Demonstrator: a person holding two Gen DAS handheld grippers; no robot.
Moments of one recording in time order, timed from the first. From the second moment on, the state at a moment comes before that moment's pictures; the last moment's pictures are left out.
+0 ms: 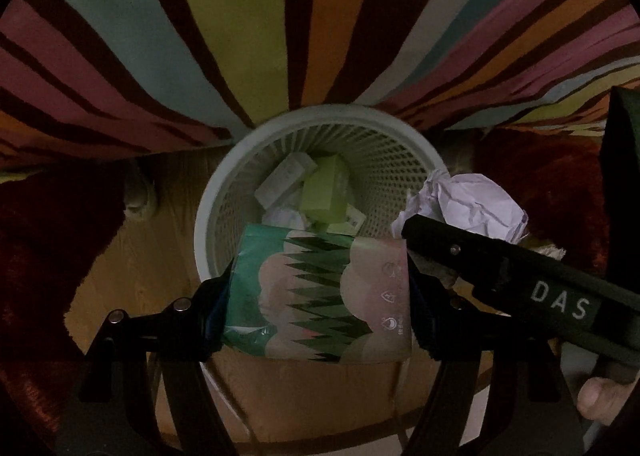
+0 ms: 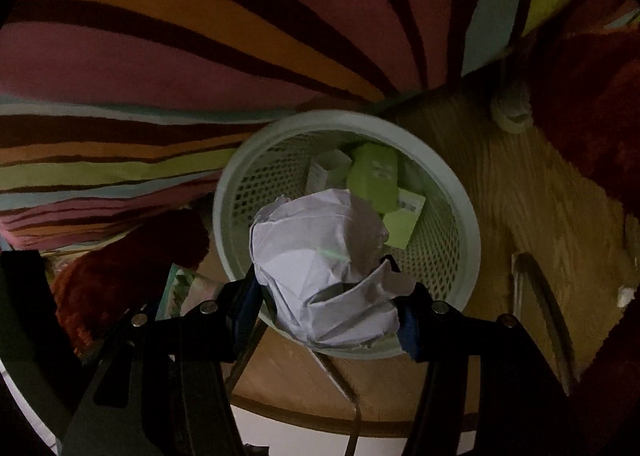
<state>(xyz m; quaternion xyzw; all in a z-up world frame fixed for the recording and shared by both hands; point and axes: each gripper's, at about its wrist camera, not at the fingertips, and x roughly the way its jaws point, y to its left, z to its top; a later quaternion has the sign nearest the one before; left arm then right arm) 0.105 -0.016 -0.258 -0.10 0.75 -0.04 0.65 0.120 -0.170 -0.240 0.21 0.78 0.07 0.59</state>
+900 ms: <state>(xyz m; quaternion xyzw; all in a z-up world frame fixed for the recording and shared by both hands) 0.110 -0.019 -0.272 -0.10 0.78 -0.03 0.62 0.122 -0.165 -0.268 0.20 0.80 0.07 0.56</state>
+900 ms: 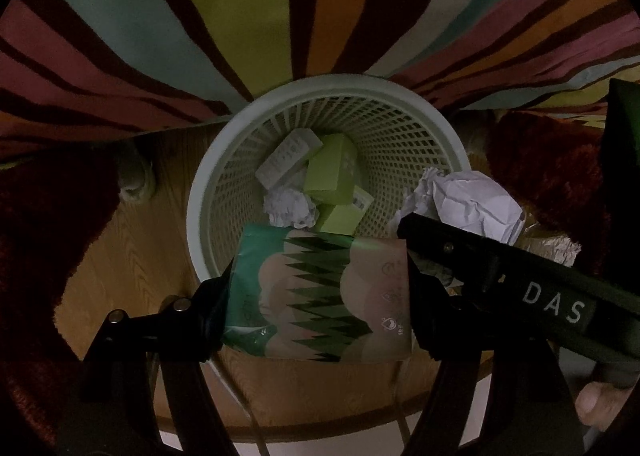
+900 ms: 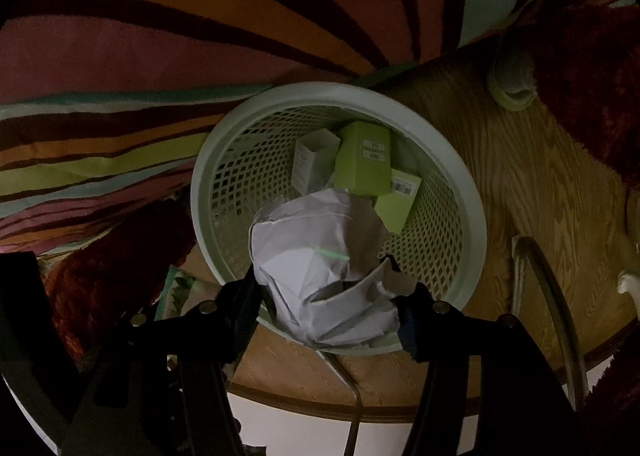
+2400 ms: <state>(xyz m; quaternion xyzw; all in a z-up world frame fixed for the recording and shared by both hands) 0.101 -0.007 -0.254 -0.10 0.76 -0.01 0.65 0.120 -0.170 -0.232 0.17 0.75 0.07 0.64</state>
